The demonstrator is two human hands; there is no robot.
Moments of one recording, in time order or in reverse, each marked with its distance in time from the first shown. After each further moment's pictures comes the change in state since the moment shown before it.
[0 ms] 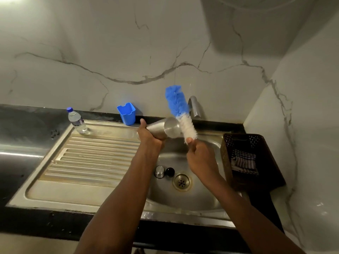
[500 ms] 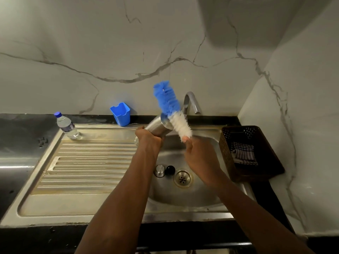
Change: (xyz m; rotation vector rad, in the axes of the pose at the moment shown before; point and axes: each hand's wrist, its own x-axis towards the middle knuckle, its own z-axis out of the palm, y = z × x) left_hand 0.028 0.016 0.003 -0.042 0.208 -0.092; right_hand -0.001 -0.018 0.020 -0.174 0.079 -0.095
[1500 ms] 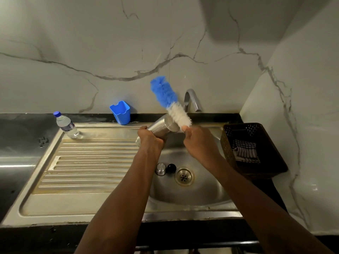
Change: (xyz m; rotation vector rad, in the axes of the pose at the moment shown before) left_hand 0.005 -0.008 -0.005 0.069 0.037 0.015; right_hand 0.034 -0.008 -0.009 -0.018 -0.047 0.067
